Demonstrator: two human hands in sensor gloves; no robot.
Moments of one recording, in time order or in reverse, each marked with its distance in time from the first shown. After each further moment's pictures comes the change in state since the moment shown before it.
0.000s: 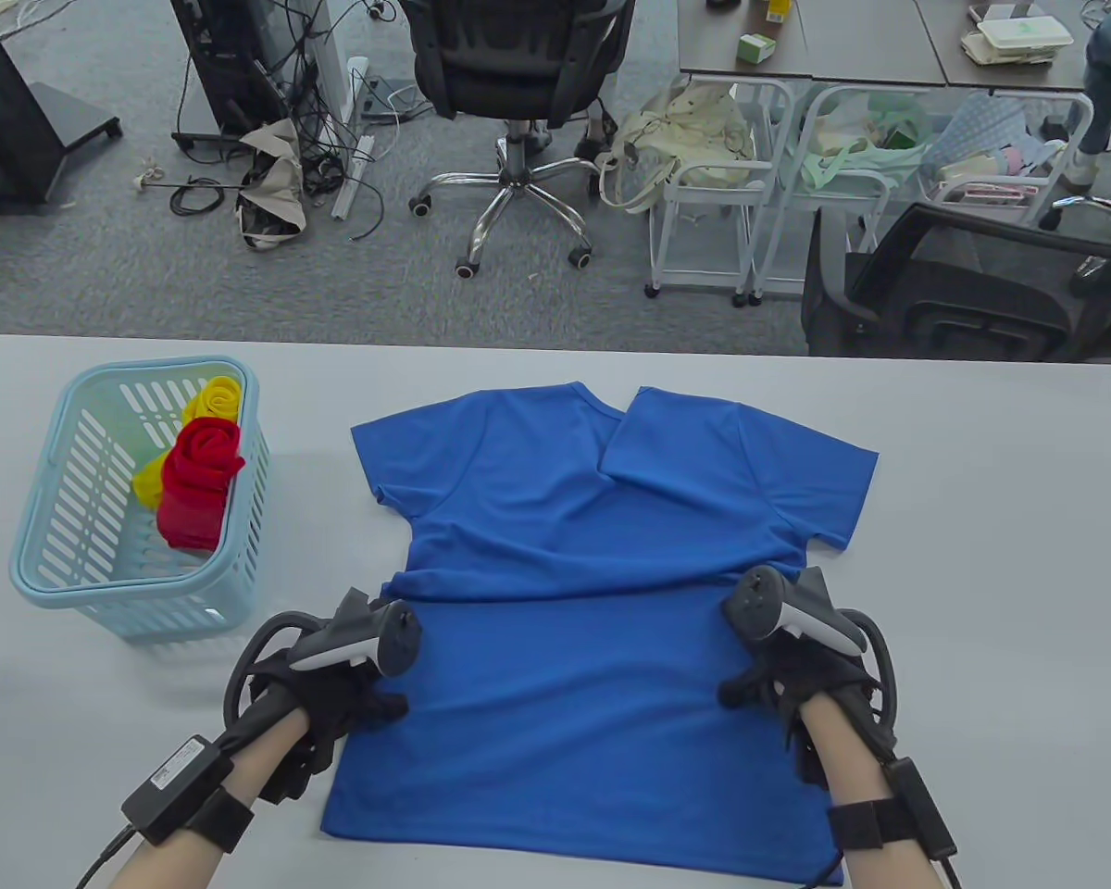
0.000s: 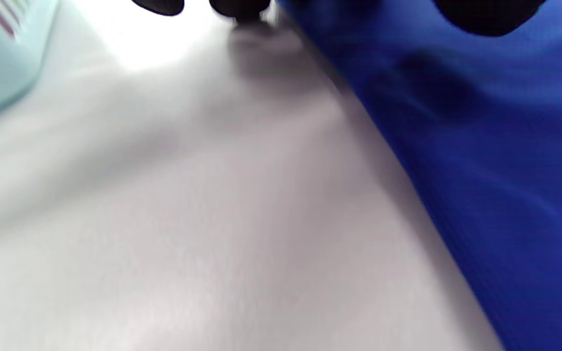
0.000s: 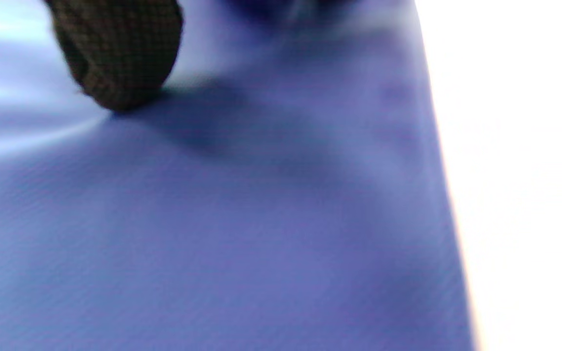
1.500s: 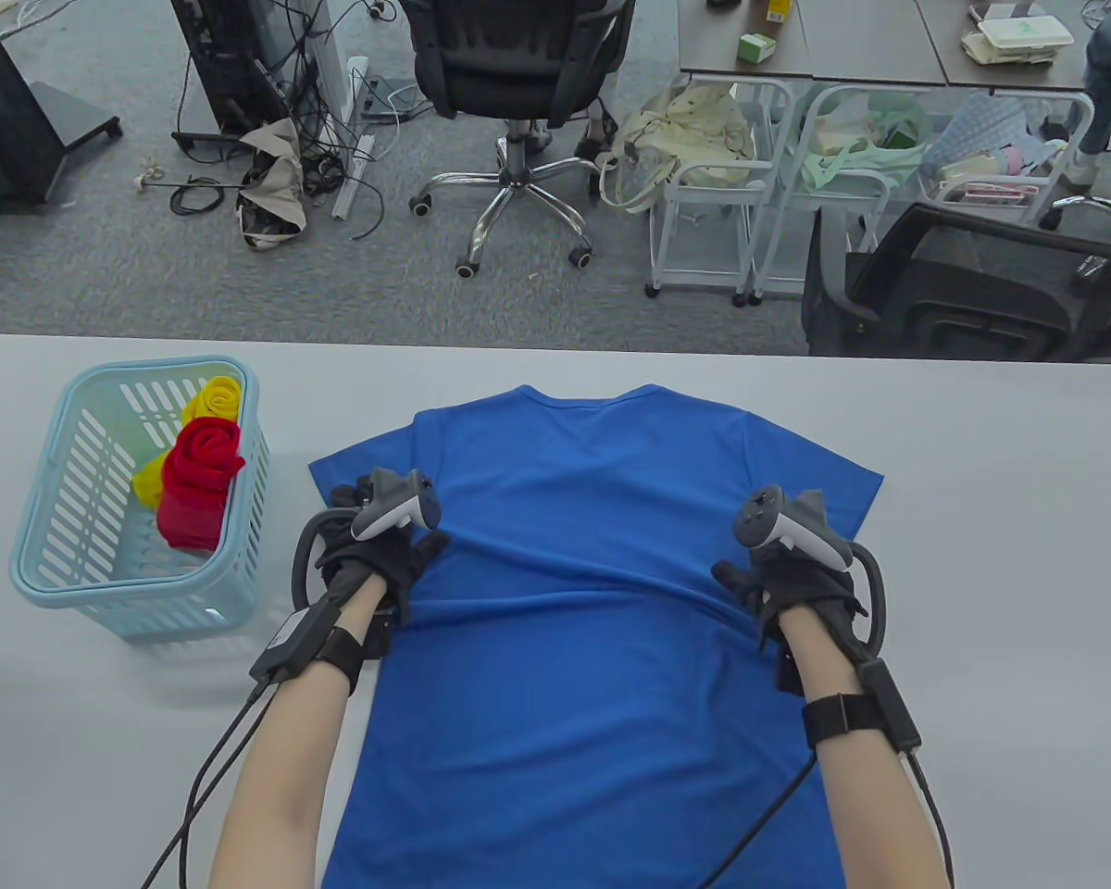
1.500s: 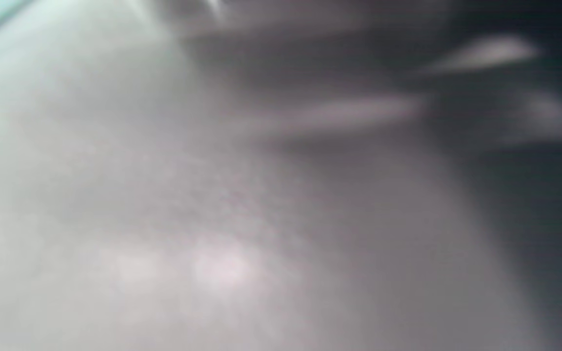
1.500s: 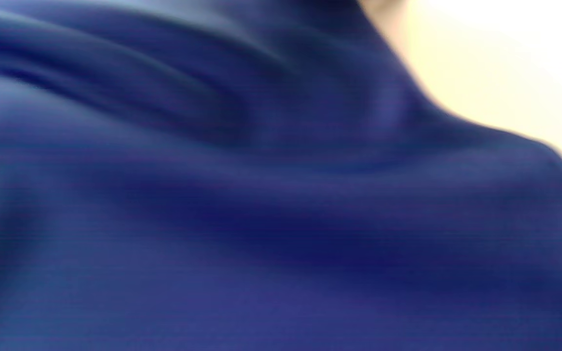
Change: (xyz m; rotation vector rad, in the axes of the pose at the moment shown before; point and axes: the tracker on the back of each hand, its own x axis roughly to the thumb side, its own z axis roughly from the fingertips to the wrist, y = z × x) left_hand -0.044 0.037 -0.143 -0.137 0.443 0.220; right_hand -0.024 -0.026 -0.092 0.179 0.232 -0.177
